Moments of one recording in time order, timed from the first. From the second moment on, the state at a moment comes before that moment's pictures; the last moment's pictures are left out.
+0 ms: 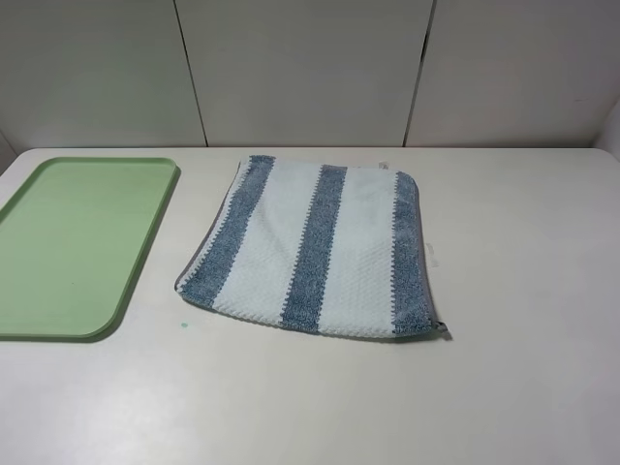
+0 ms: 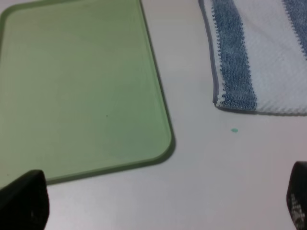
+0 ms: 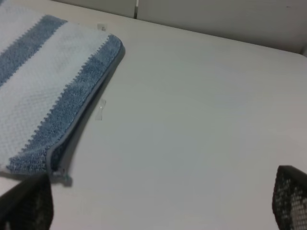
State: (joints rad) left arm 0.01 -0.01 -0.50 -0.09 1.06 0.18; right arm -0.09 -0.01 -0.50 0.19 1.03 -0.31
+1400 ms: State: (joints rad) left arm 0.01 -0.01 -0.50 -0.09 1.06 0.18; right arm -0.09 -0.01 -0.50 0.19 1.03 -0.31
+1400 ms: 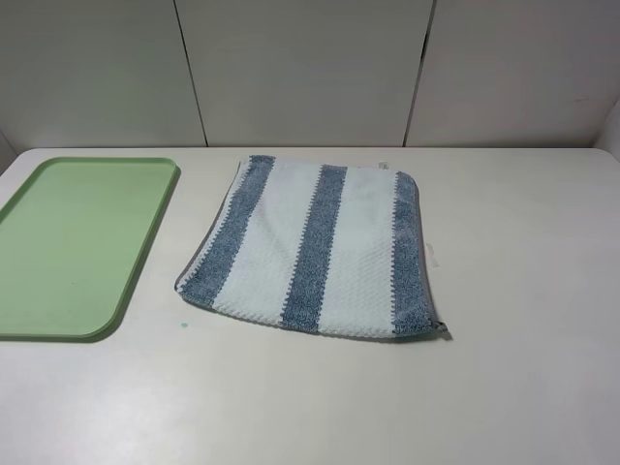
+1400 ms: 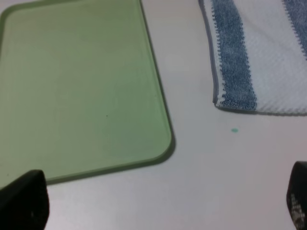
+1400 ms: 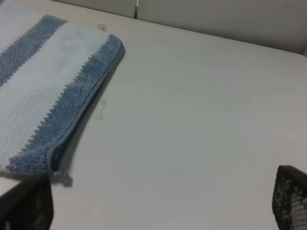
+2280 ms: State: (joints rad) left arm 0.01 -0.01 -0.50 -0.09 1.06 0.18; right arm -0.05 -0.01 -0.50 0.22 1.03 -0.31
